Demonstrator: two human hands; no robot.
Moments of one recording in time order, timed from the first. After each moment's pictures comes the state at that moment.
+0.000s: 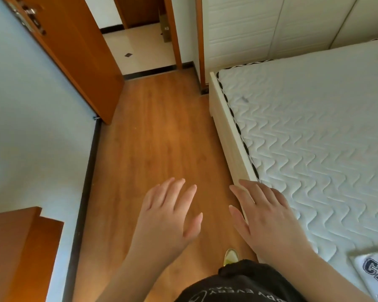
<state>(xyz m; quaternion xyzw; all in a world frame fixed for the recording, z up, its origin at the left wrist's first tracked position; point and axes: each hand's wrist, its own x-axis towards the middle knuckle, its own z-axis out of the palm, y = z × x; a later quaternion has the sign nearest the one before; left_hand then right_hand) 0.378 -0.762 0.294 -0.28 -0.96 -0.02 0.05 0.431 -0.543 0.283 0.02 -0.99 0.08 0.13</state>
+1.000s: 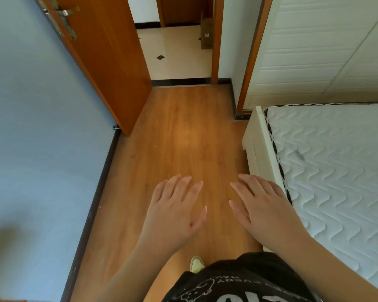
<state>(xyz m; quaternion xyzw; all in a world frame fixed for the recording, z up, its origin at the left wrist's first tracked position) -0.022 -0.820 0.277 -0.20 -0.98 -0.04 0.02 -0.010 -0.596 0.285 0.12 -0.99 0.06 0.04</state>
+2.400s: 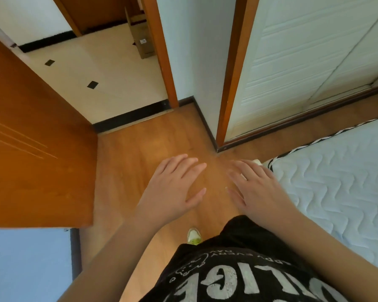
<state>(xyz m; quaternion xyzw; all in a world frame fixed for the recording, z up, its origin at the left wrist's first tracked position) -0.790 -0.712 0.262 -0.44 -0.90 -0.04 -0.05 -0.680 -0.503 0.236 -0.01 -1.00 0.08 0.01</state>
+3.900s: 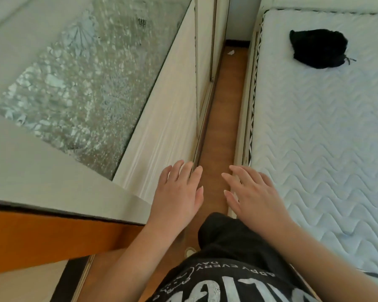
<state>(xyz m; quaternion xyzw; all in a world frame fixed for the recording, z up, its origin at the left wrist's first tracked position) -1.132 -0.207 0.255 -0.75 -0.66 0.00 -0.03 -0.930 -0.186 0.239 -0.53 -0.85 0.02 0.06</state>
